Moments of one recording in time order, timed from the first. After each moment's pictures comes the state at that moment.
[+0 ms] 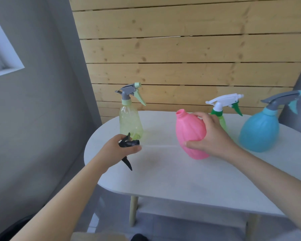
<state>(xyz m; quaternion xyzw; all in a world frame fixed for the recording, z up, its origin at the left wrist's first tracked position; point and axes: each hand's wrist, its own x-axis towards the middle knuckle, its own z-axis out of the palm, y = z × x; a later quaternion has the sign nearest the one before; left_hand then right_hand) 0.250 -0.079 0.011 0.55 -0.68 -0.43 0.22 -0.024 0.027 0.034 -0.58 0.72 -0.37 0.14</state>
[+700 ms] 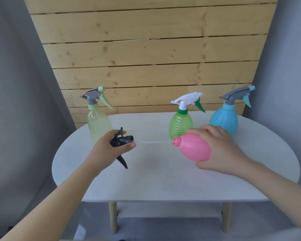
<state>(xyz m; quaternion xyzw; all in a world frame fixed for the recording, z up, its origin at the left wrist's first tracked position) 0.190 -0.051 0.020 0.43 -0.73 -0.44 0.30 -0.087 0.111 0.023 -0.64 0.75 -0.18 -0.01</state>
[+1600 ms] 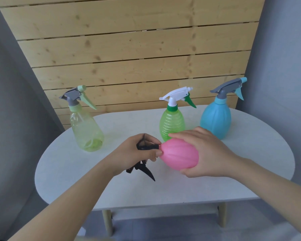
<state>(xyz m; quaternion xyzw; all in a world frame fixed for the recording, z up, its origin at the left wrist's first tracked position) 0.116 -0.021 0.029 0.29 -0.77 -0.55 0.14 -0.080 0.110 0.023 -0.71 0.68 -0.19 0.02</state>
